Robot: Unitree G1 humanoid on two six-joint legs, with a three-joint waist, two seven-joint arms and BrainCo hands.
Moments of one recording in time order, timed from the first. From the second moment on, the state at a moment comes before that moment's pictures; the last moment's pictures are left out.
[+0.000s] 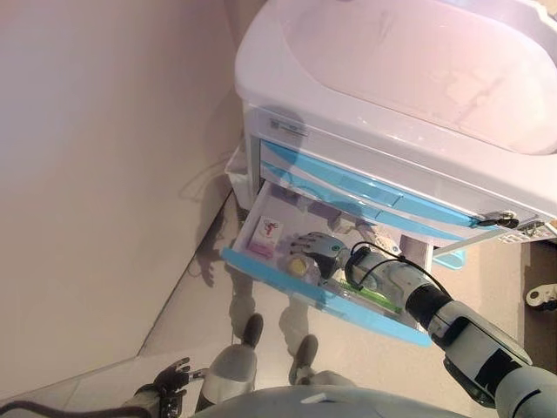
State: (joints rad) left arm 0.05 0.31 -0.10 1.20 -0.27 -0.07 -0.20; right arm -0.53 -0.46 0.76 0.68 -0.95 -0.37 -0.05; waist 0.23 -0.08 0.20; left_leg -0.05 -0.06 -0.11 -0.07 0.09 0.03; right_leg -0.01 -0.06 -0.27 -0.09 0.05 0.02
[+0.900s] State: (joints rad) left arm 0.05 0.29 -0.11 1.20 -0.27 -0.07 -0.20; right arm -0.53 -0.45 0.76 0.77 -0.99 -0.39 -0.13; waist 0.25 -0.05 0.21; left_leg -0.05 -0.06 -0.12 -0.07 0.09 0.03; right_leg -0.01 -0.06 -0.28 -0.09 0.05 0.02
